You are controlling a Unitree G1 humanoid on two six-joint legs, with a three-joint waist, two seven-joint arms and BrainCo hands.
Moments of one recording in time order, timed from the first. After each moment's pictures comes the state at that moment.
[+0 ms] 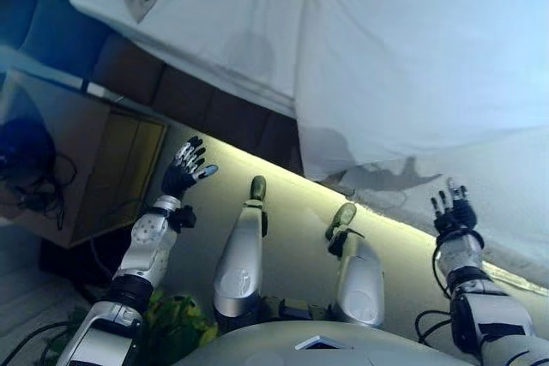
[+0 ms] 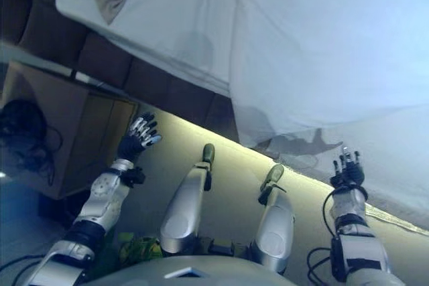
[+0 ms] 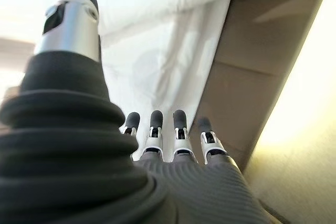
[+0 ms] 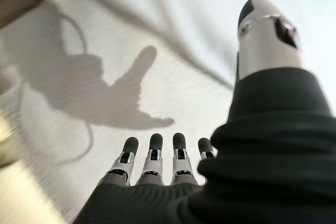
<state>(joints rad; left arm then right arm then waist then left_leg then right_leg) -0.08 0.50 -0.26 0.44 -0.59 -0.32 -0.11 -0.35 -0.54 -0.16 1.20 1.21 -0.19 0.18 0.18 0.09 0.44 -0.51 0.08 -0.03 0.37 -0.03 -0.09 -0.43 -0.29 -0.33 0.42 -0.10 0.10</state>
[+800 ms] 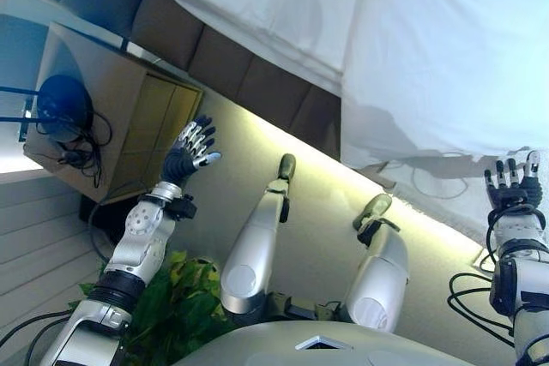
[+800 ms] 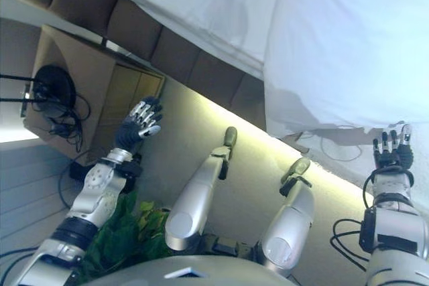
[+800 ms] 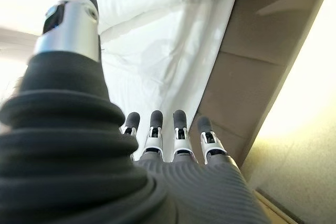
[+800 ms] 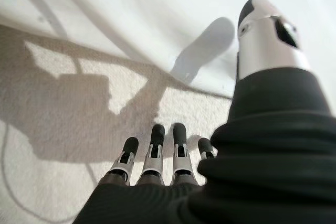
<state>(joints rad) -0.09 0.54 -0.30 0.25 -0.70 -0.31 -0.13 -0.51 -0.72 -0.23 1.36 1.38 -0.06 0.27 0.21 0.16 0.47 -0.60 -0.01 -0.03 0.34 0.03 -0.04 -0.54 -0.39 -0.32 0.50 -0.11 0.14</state>
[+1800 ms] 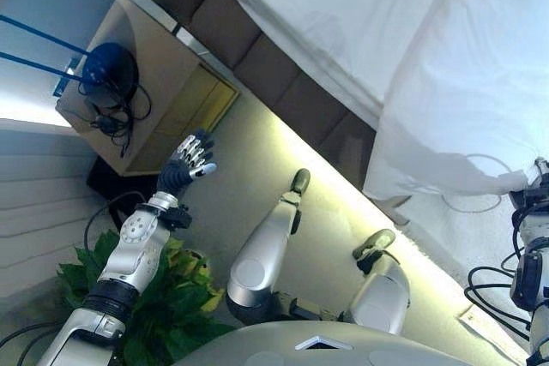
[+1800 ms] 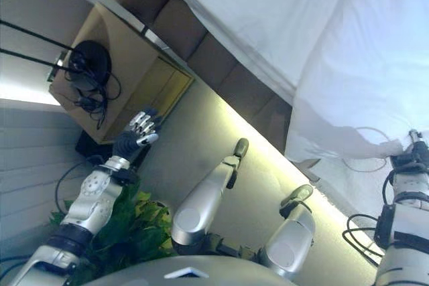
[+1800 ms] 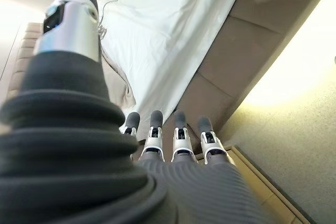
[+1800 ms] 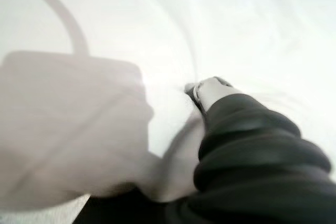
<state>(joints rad) -0.04 0.57 -0.30 0.25 -0.74 -0.27 -0.18 -0.53 -0.80 -0.27 1.42 1.24 0.01 0.29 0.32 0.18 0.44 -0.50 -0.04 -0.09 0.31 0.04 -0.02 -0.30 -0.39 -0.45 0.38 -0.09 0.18</state>
